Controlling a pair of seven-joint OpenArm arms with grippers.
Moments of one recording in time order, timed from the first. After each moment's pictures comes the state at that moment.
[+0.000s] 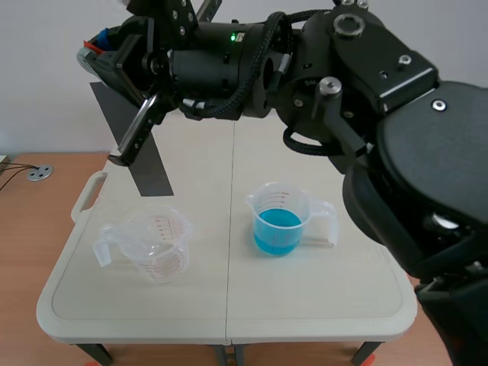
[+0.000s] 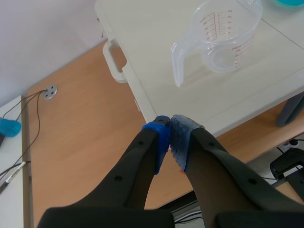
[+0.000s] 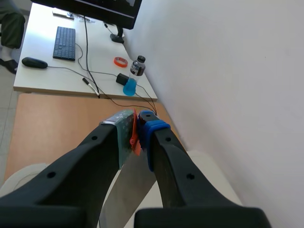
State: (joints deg) left arm 63.6 -16.9 -30.6 109.2 4.4 -25.9 -27.3; right arm 14.9 5.5 -30.6 98.2 -2.2 39.9 -3.4
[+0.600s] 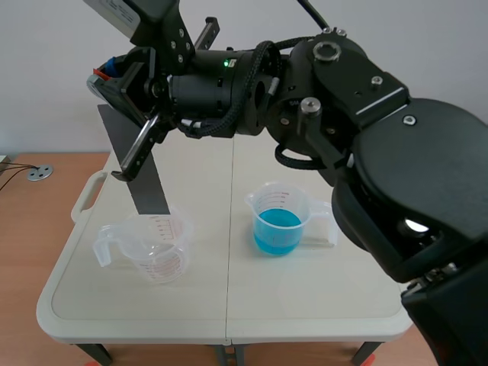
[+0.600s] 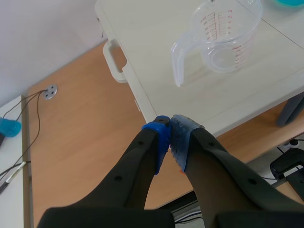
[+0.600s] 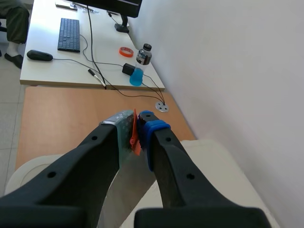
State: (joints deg) left arm 63.6 -16.9 -30.6 109.2 4.4 -25.9 -27.3; right arm 14.9 4.2 -30.8 93.2 -3.2 39.9 -2.6
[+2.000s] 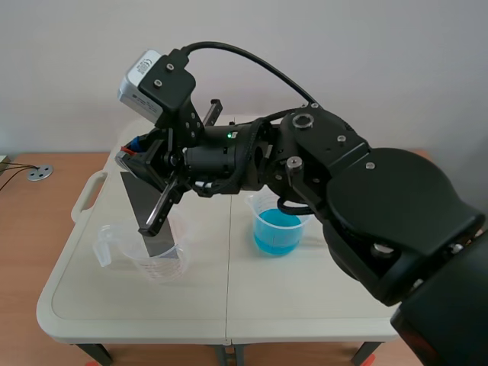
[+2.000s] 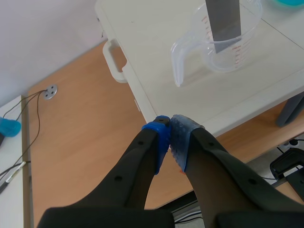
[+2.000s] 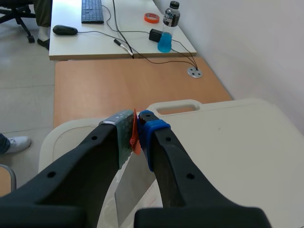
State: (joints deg) left arm 63.6 -16.9 -30.6 109.2 4.4 -25.9 -27.3; right arm 14.8 4.2 -32.4 78.9 -3.5 42.1 1.4
